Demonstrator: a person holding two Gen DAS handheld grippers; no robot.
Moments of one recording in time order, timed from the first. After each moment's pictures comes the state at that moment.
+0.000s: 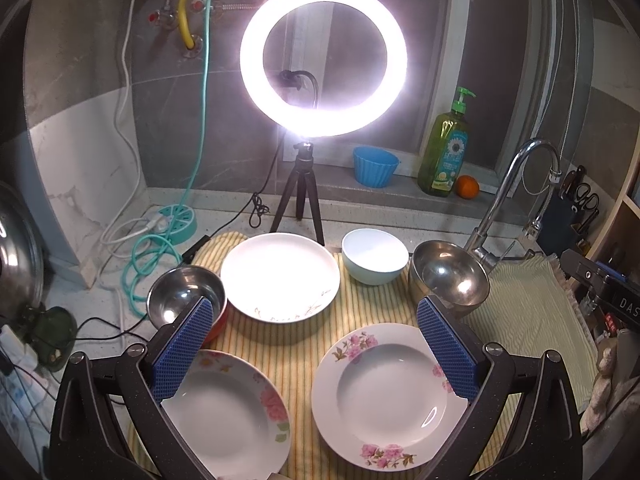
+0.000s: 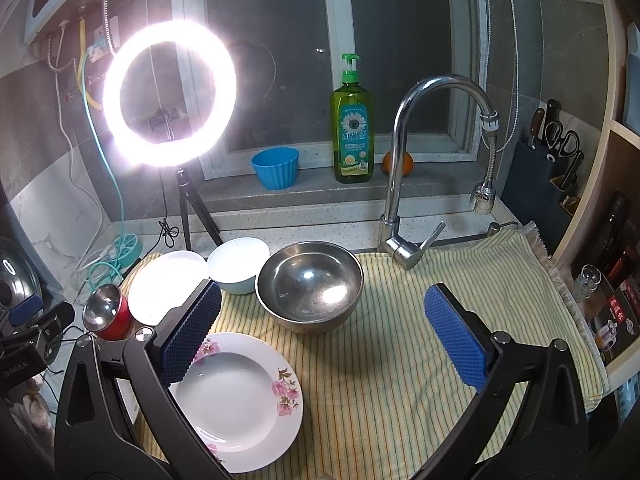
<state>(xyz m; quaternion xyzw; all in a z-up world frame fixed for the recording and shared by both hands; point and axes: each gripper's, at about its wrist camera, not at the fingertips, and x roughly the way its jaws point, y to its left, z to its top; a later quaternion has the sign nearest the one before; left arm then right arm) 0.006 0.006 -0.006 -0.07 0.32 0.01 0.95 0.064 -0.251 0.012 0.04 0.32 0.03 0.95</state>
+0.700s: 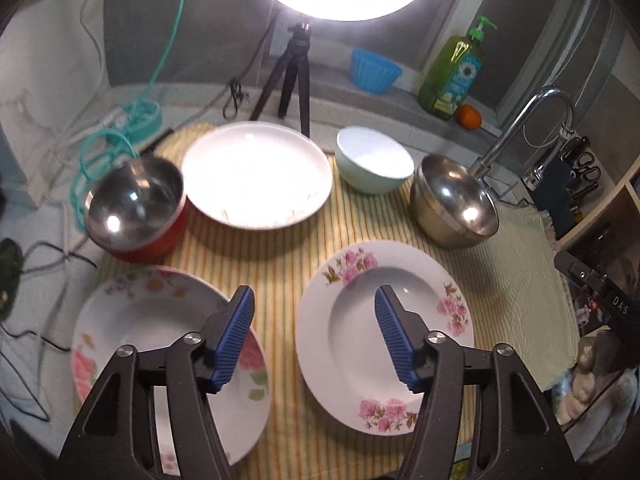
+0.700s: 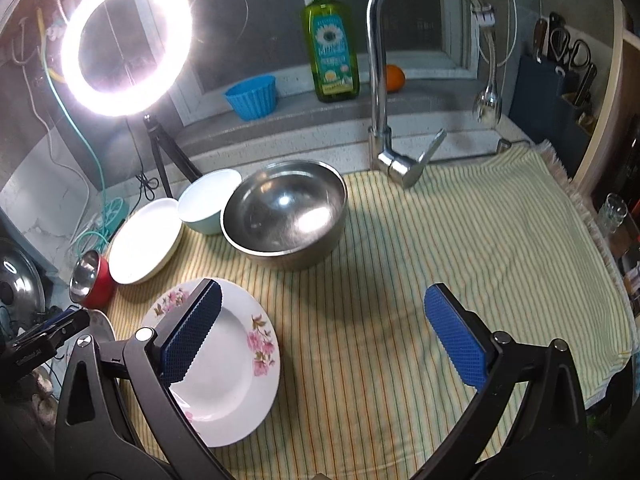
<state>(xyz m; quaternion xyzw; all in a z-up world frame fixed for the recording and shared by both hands) 0.035 0.017 -0.081 -0.13 0.47 -0.05 0.87 0.088 -0.284 -0.060 0.11 0.41 0.05 0.90</state>
